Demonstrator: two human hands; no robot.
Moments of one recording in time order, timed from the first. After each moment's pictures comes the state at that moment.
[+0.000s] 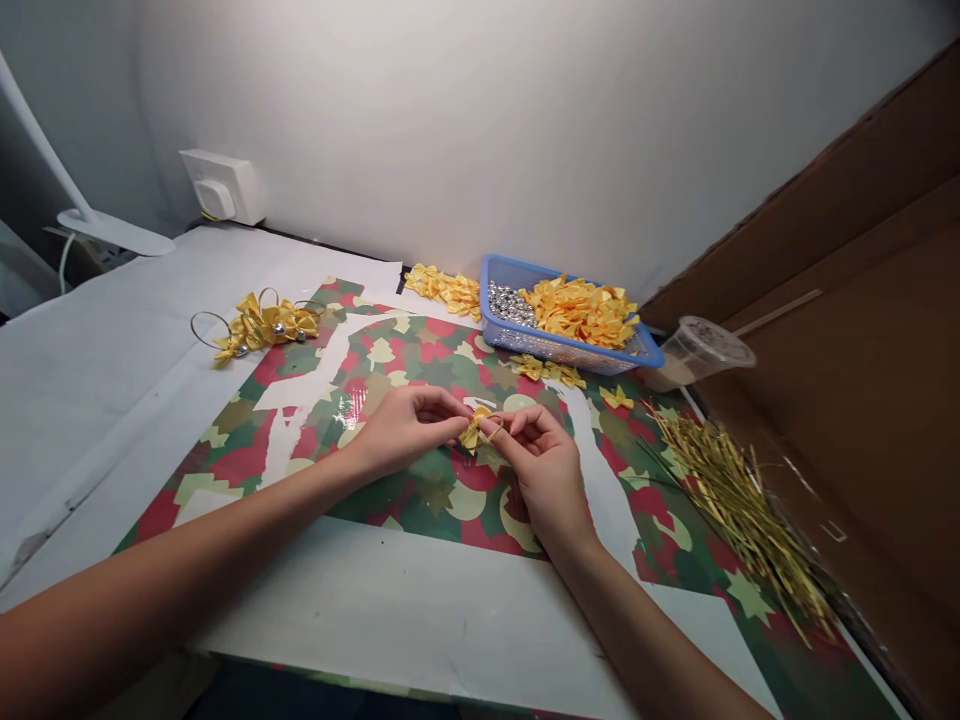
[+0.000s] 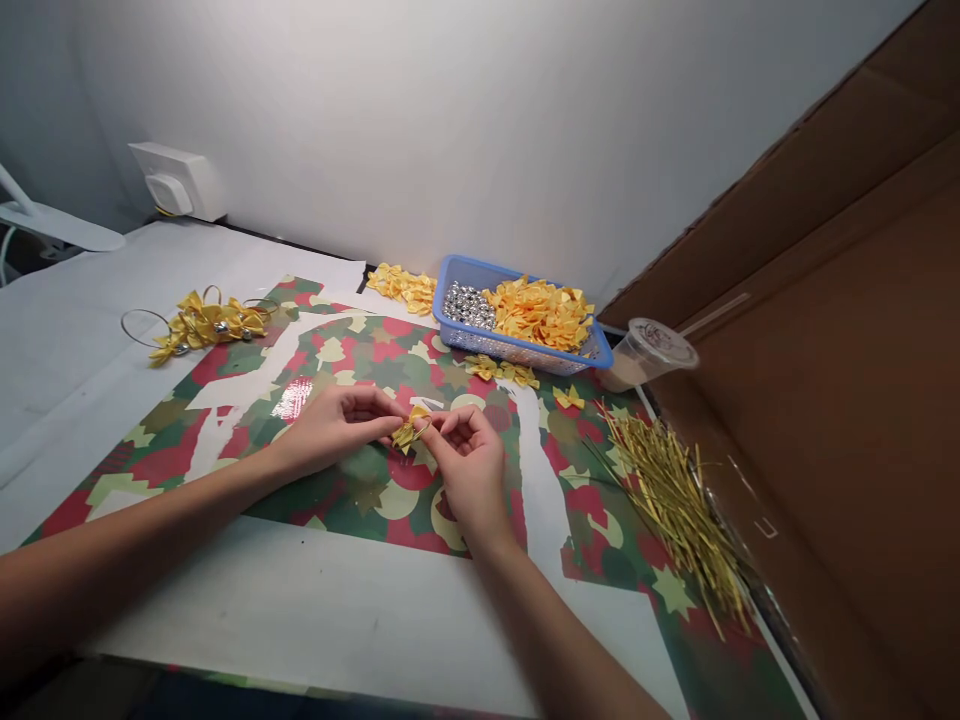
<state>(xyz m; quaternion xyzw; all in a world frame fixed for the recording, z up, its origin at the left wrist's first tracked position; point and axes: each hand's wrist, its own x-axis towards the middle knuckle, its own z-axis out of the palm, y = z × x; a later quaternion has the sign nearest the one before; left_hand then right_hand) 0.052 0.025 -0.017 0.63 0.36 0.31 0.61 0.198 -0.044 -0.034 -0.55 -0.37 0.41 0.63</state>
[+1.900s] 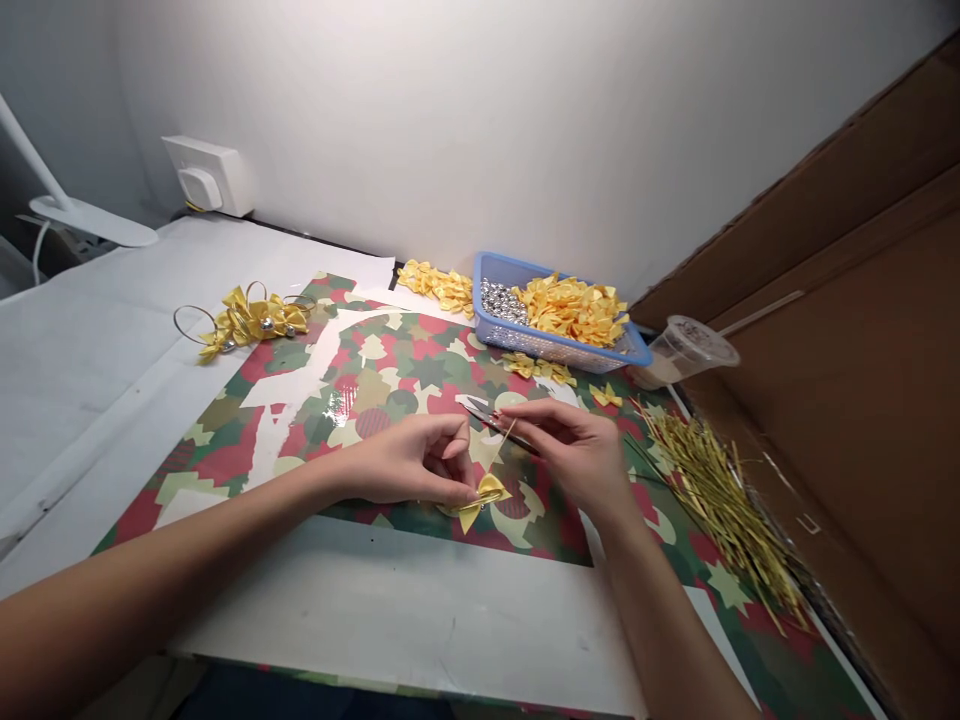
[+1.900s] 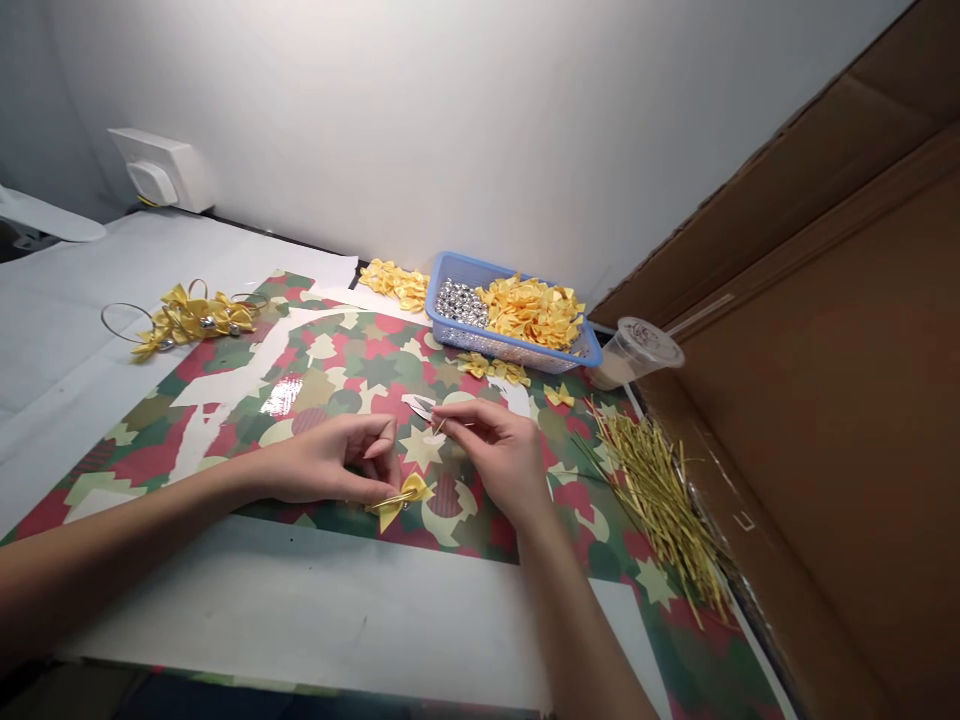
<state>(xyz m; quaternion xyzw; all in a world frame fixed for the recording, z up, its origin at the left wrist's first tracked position) 0.046 0.012 -0.010 0.64 0.18 0.12 0.74 0.243 -0.046 -0.015 -0.57 -0.55 0.31 0.53</state>
